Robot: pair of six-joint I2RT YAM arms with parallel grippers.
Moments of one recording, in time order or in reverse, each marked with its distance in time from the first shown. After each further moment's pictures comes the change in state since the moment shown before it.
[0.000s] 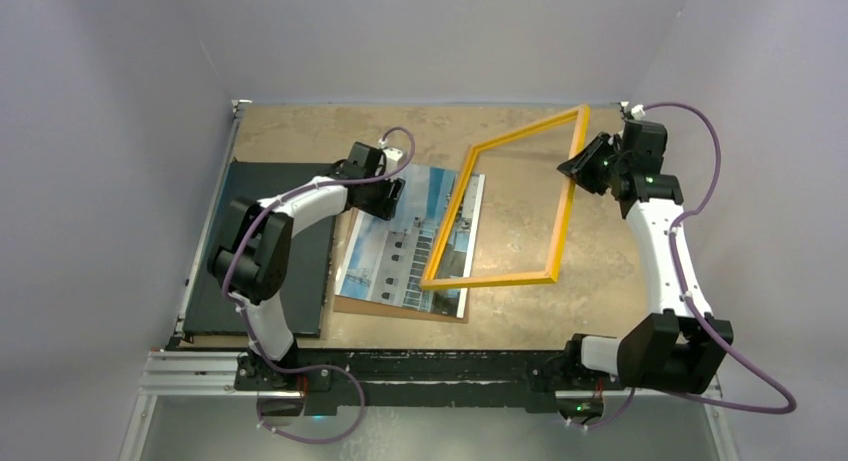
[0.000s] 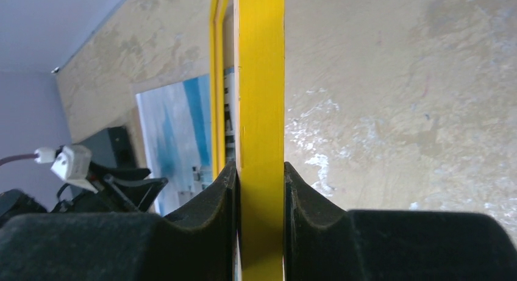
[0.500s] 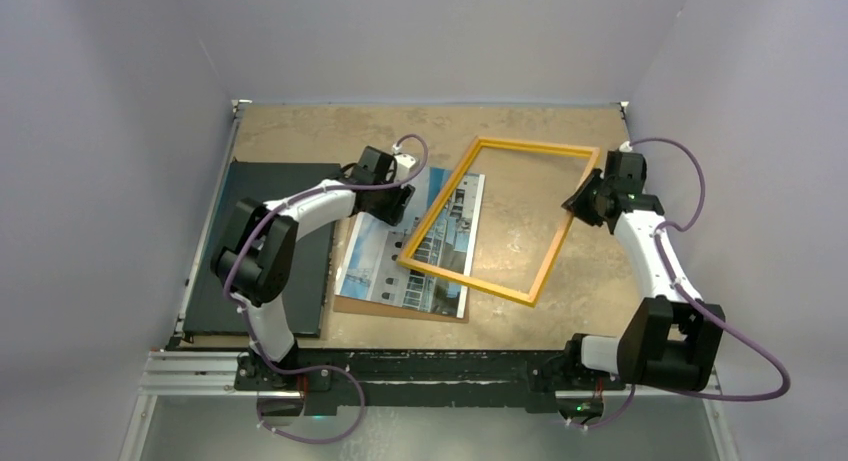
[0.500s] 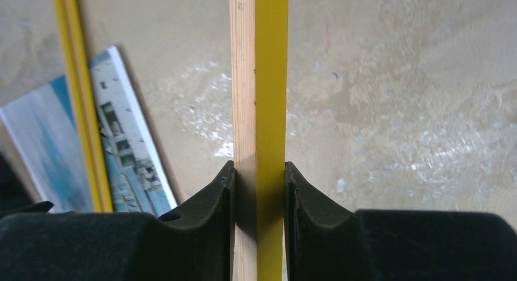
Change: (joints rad) left arm -0.052 -0.001 -0.002 0.003 -0.009 0.058; right arm -0.001 0.016 -0.217 0.060 0.198 -0.044
